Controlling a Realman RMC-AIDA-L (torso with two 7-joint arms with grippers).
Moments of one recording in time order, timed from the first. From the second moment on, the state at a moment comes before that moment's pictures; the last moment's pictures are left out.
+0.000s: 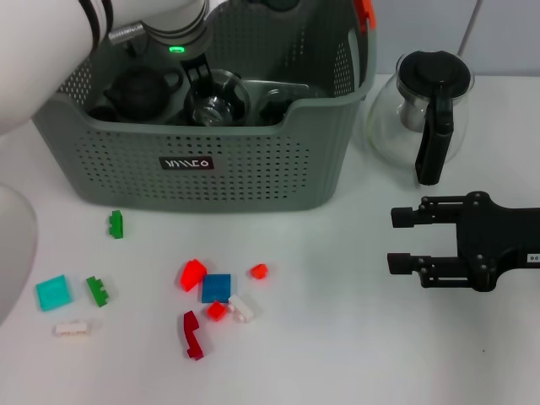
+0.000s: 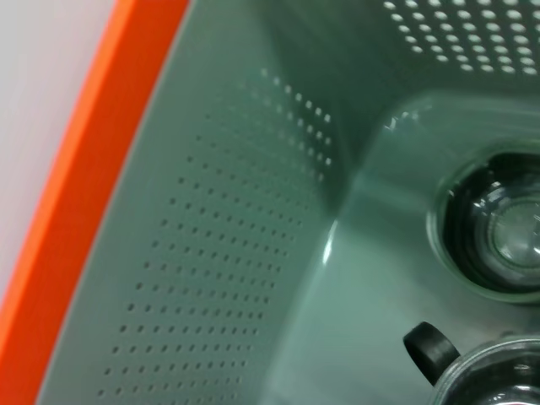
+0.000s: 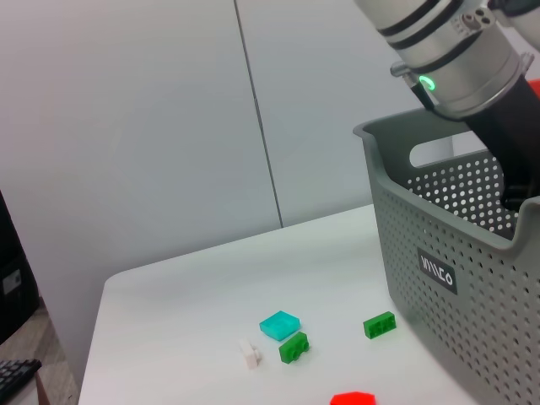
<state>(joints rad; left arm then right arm) -1.17 -2.16 -1.94 -0.71 0.14 1.01 -2.41 0.52 2.02 -0.80 -0.70 -1.96 -1.74 1.33</state>
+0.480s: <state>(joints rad) -1.09 -2.16 -1.96 -0.95 0.02 1.15 -2.39 0.52 2.02 -0.80 -0.70 -1.96 -1.74 1.33</state>
